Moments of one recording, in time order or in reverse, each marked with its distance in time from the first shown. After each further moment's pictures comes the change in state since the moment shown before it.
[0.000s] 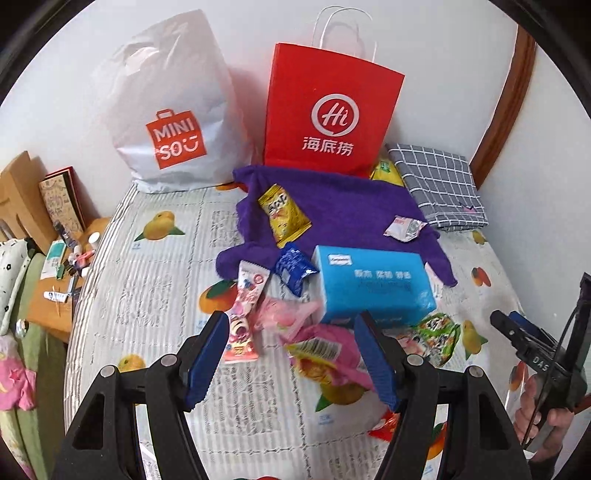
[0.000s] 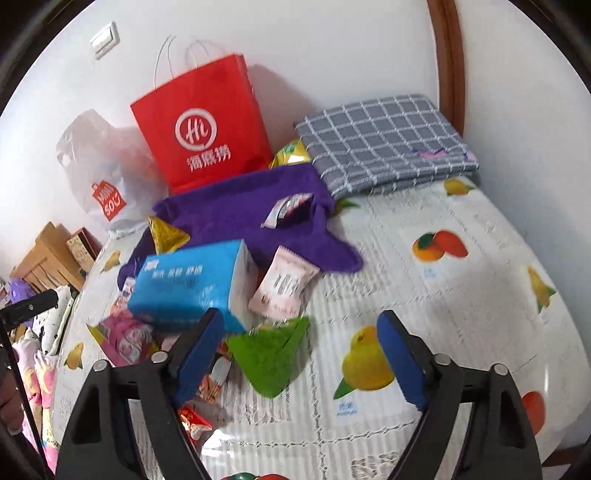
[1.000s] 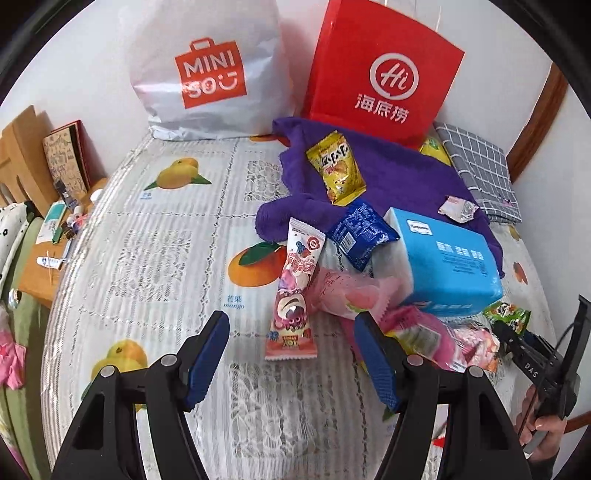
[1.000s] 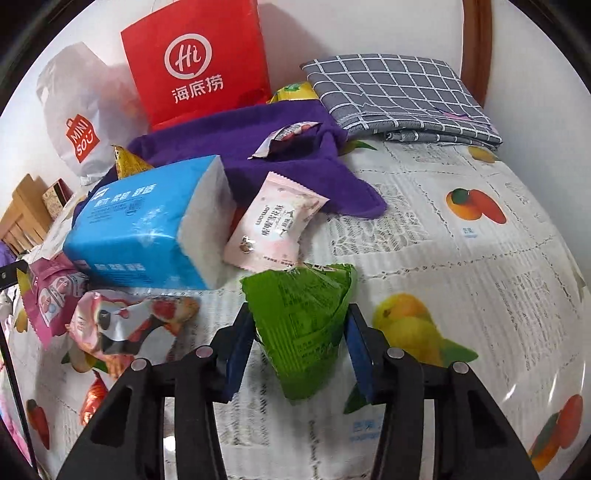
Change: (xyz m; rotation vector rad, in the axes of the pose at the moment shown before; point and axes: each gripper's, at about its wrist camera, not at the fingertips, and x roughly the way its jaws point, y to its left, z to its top) left arm 0.073 0.051 -0.021 -0.077 0.089 0.024; right arm 0.080 0.004 -0.039 -0.087 0.076 -0.062
